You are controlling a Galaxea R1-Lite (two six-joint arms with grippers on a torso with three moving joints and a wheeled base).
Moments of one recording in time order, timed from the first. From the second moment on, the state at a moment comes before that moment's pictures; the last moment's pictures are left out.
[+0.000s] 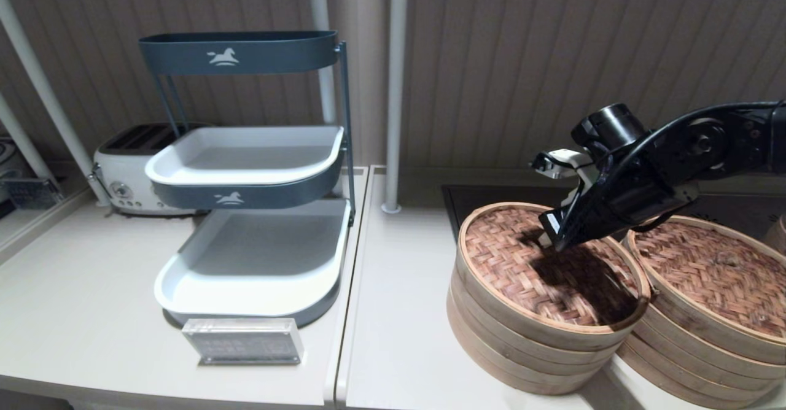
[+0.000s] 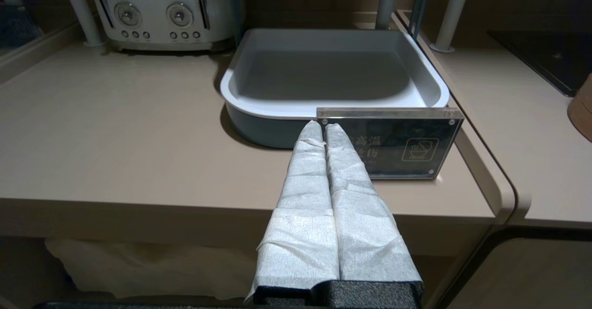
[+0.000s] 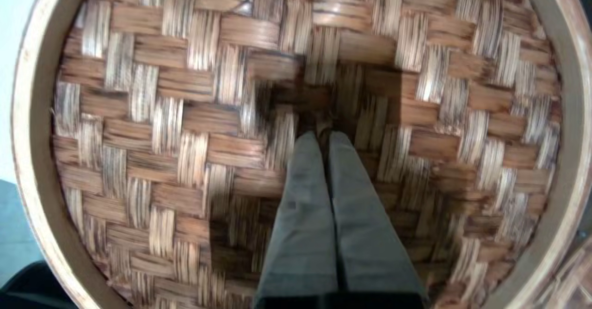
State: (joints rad) left arm 0.00 0.00 0.00 -0.05 -0.01 0.01; right arm 0.23 1.86 -1.50 0.58 0.04 -0.09
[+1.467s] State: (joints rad) left arm 0.00 0.00 0.00 -0.05 -0.01 0.01; right arm 0.24 1.80 -1.56 0.61 -0.04 -0.17
